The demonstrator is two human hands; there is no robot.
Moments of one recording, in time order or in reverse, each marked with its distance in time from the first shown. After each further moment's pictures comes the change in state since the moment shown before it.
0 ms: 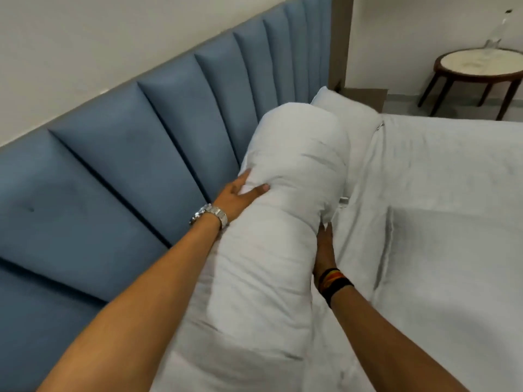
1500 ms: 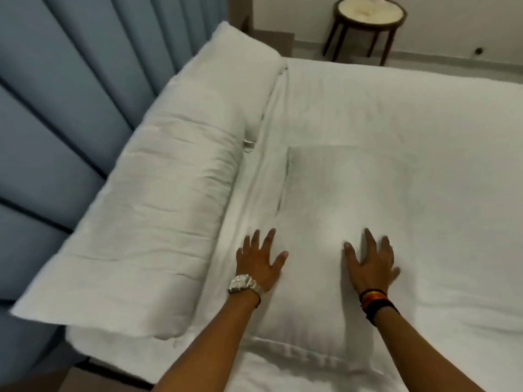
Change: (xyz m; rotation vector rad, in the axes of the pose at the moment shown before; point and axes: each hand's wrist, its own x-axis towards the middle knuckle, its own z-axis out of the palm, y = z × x) left_hand -0.138 -0.065 0.358 0.415 -0.269 0.098; right_hand -0.113 0.057 -0.358 -1.026 0.662 -0.077
